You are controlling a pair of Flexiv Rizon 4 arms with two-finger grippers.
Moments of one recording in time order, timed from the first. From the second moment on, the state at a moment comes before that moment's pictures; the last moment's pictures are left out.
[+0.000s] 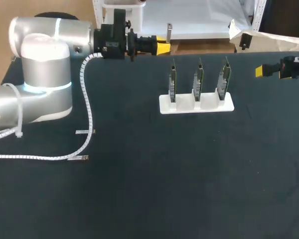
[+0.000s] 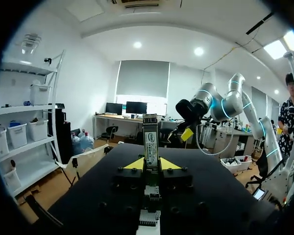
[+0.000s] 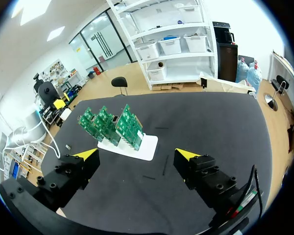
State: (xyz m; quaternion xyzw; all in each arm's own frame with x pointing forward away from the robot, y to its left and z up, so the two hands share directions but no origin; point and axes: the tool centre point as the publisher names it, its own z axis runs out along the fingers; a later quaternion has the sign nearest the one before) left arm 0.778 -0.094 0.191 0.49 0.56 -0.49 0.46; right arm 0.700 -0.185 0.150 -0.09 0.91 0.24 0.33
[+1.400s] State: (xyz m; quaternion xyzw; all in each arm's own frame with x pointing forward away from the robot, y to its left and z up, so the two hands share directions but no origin) left arm 0.765 -0.106 0.165 0.50 0.53 -0.48 0.48; right arm 0.700 -0.185 0.150 -0.09 0.91 0.24 0.33
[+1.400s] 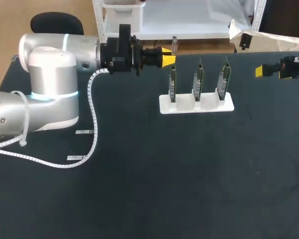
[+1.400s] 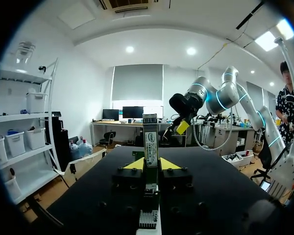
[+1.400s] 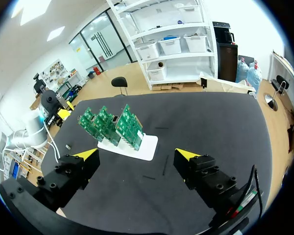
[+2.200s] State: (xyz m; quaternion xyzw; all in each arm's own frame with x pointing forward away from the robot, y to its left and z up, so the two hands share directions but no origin) left arm 0.764 -0.108 0.162 0.50 0.53 -0.49 0.48; right arm 0.700 -0.185 0.150 -0.09 0.91 0.24 0.33
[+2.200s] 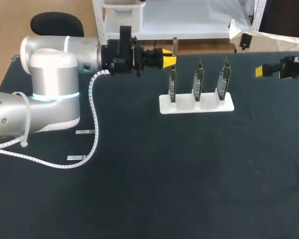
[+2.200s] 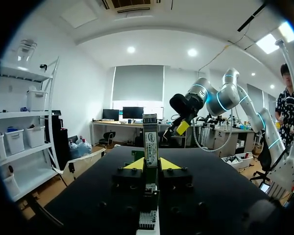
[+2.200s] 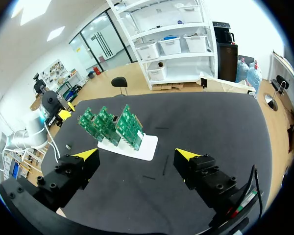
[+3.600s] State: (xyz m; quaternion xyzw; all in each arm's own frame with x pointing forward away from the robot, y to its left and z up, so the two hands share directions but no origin) left arm 0.765 -0.108 0.163 0.50 0.53 -0.49 0.48; right arm 0.794 -0.084 0.208 -0.45 0.79 0.25 0.32
